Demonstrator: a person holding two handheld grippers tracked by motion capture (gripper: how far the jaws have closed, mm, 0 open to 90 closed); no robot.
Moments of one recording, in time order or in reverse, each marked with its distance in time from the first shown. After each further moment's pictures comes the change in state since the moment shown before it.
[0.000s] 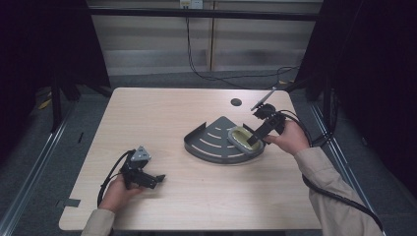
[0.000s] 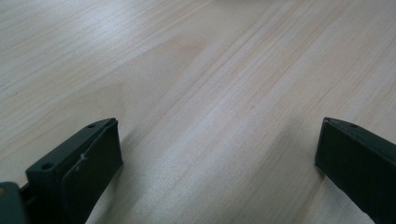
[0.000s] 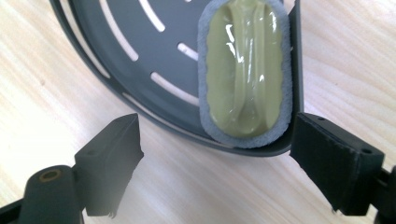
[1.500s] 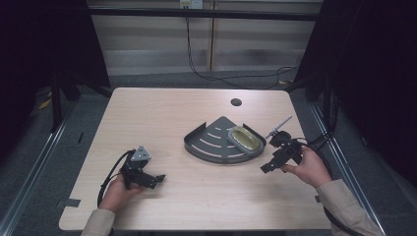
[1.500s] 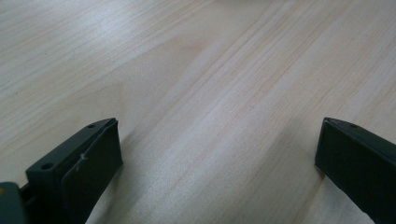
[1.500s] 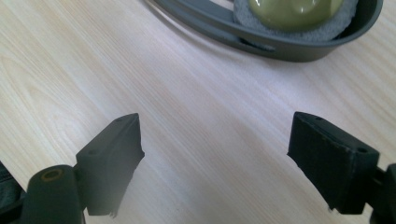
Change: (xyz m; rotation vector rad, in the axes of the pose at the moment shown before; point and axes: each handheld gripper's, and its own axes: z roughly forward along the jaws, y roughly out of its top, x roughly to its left) left arm 0.001 0.000 0.000 0.006 0.000 0.013; right arm 0.011 -0.086 0.013 0.003 0.044 -0.040
